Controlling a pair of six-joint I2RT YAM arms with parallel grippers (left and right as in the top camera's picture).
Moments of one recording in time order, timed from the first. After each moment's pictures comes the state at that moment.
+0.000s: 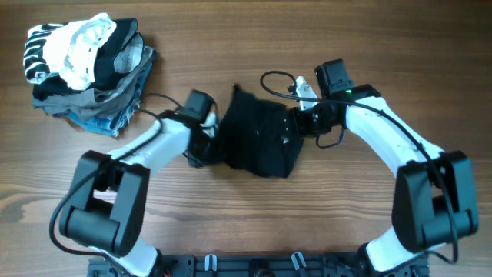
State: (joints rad) left arm -0.34 1.78 0.95 -0.59 0.38 -0.55; right arm 0.26 1.75 1.13 -0.69 -0.58 0.08
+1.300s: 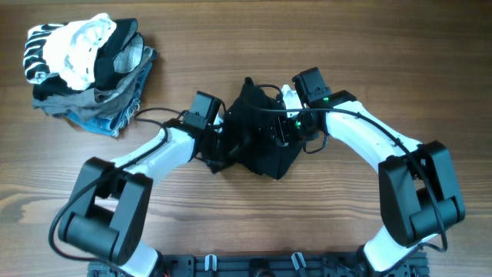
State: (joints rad) left arm -0.41 1.75 0.88 -0.33 0.55 -0.99; right arm 0.37 1.82 1.11 -0.62 -0.38 0.15
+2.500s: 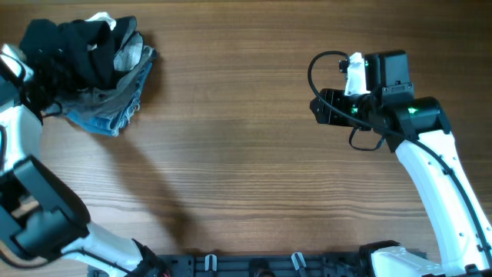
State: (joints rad) left arm 0.58 1.84 1.31 -0.24 0.43 -0.44; right arm 0.18 1.36 1.22 -0.88 -0.29 0.27
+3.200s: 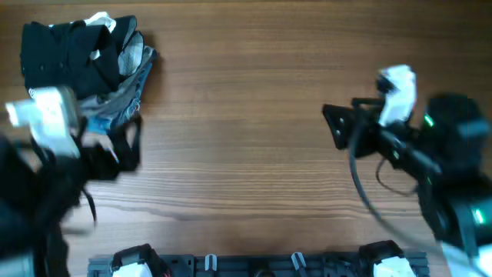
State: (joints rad) left arm 0.26 0.89 1.47 -1.14 0.47 -0.08; right arm 0.20 0.92 1.23 -0.82 -0.37 0.22
